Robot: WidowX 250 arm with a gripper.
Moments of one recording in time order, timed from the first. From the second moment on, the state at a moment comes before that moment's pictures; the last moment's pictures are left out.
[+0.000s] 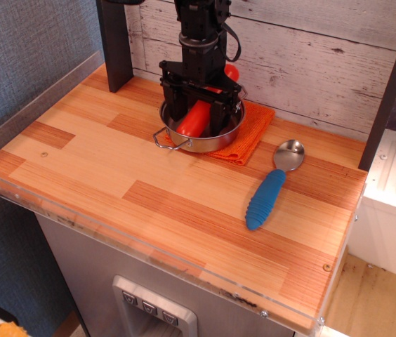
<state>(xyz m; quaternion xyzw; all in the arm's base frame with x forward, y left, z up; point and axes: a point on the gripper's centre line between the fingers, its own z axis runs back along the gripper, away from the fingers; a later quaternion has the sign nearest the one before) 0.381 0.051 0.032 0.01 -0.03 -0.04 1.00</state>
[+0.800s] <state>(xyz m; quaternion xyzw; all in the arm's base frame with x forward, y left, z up) 0.371 0.063 0.094 -0.01 -0.12 -0.03 0.99</state>
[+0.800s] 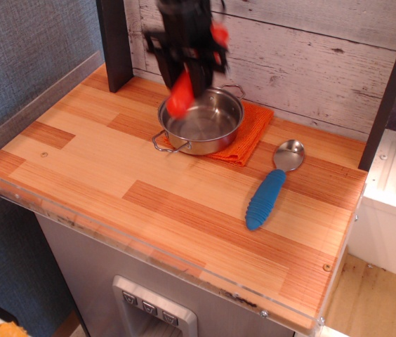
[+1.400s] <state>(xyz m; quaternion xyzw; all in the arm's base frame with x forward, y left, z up) 0.295 0.183 0.079 0.08 -0.05 0.05 0.99</state>
